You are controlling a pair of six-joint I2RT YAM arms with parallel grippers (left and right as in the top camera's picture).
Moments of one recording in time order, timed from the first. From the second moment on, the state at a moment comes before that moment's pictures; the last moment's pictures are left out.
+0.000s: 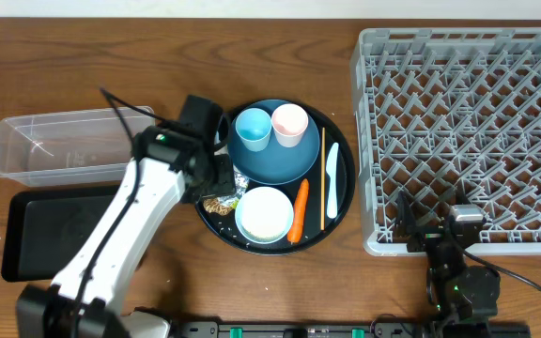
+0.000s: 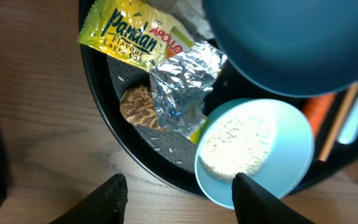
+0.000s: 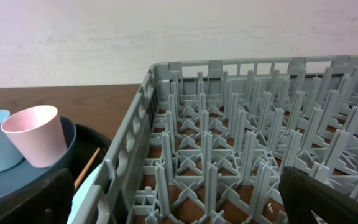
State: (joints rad) left arm -0.32 1.49 1.19 -1.10 0.09 -0.47; right arm 0.08 0.01 0.01 -0.07 0.00 0.09
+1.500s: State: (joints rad) left arm -0.36 1.69 1.11 -0.95 0.04 -0.51; right arm 0.08 0.01 0.01 -0.07 0.00 0.09
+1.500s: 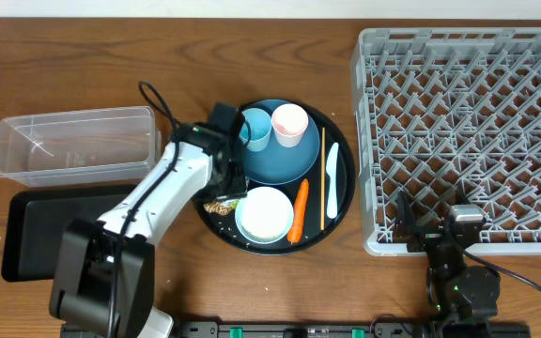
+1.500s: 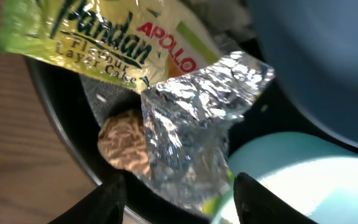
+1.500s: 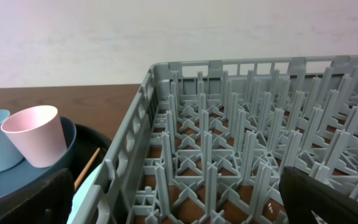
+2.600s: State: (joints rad) left arm -0.36 1.69 1.05 -0.88 0.04 -0.51; right arm 0.08 0.01 0.01 -0.07 0.00 0.09
